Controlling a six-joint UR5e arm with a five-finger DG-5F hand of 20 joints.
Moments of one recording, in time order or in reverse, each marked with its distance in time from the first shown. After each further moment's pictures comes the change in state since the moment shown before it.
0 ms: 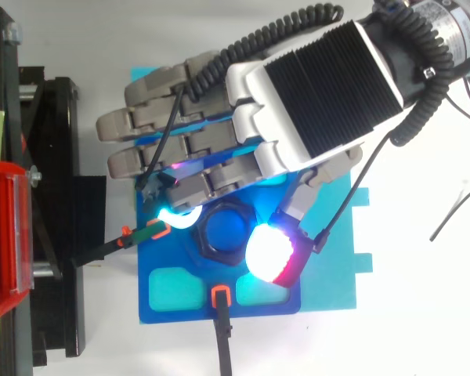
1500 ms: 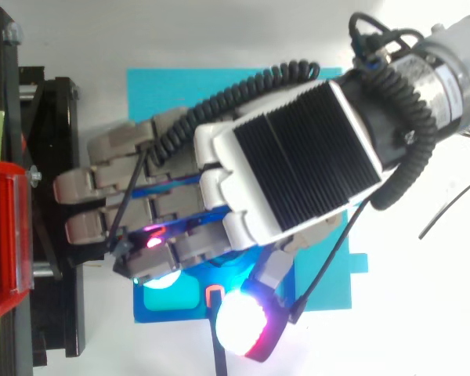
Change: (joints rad) arm 0.087 -0.001 0.030 -0.008 0.112 0.036
